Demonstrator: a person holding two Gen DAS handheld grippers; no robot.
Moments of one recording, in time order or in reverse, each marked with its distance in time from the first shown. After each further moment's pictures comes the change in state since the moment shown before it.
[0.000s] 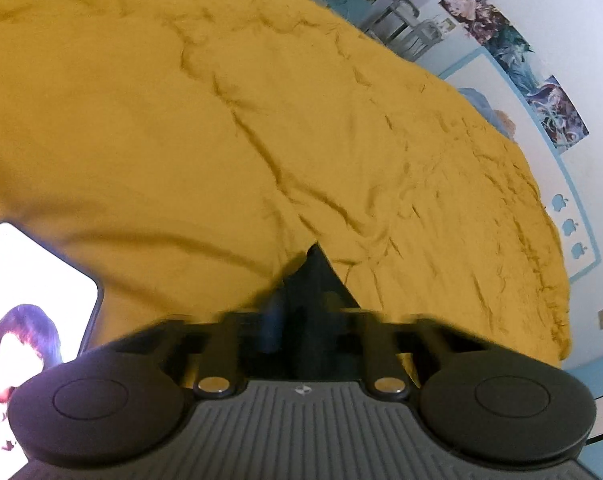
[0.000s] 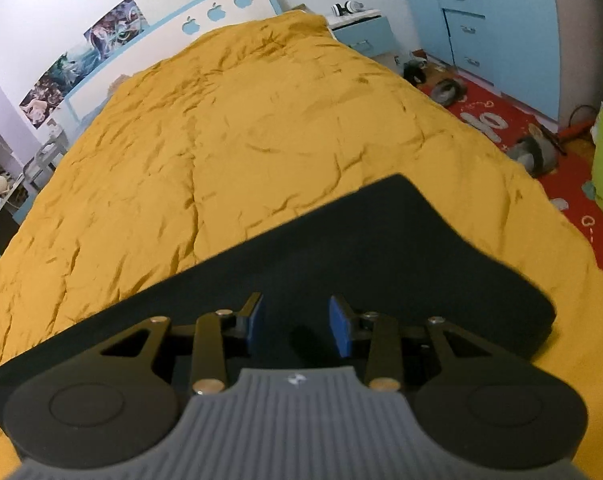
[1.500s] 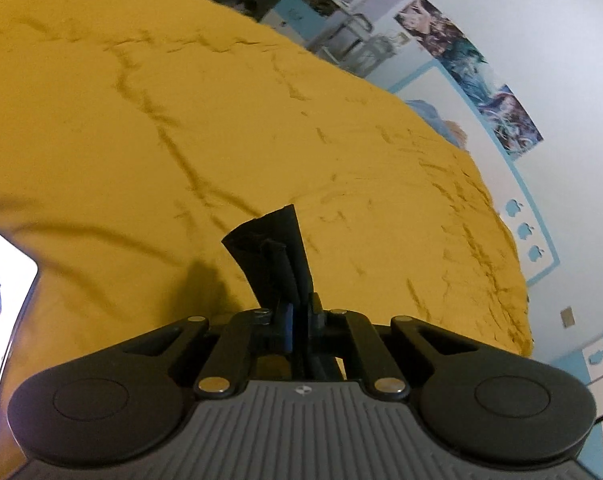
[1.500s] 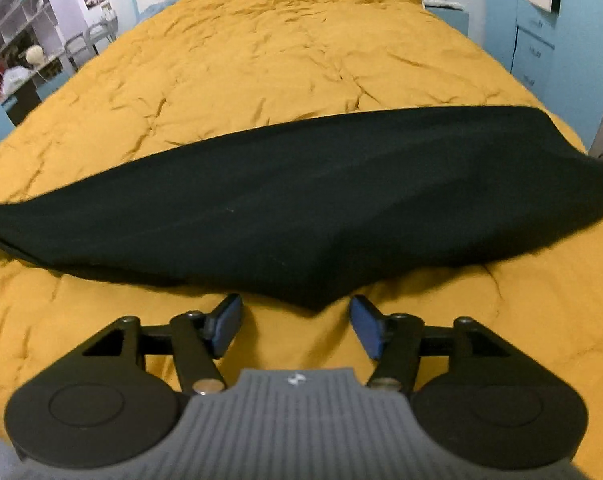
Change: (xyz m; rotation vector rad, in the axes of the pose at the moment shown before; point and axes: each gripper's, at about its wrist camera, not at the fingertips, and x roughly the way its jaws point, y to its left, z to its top) left arm -0.029 -0.046 -0.013 0.014 -0.041 -0.137; right arm -0.054 0.187 -0.165 -0.300 0.134 -0.058
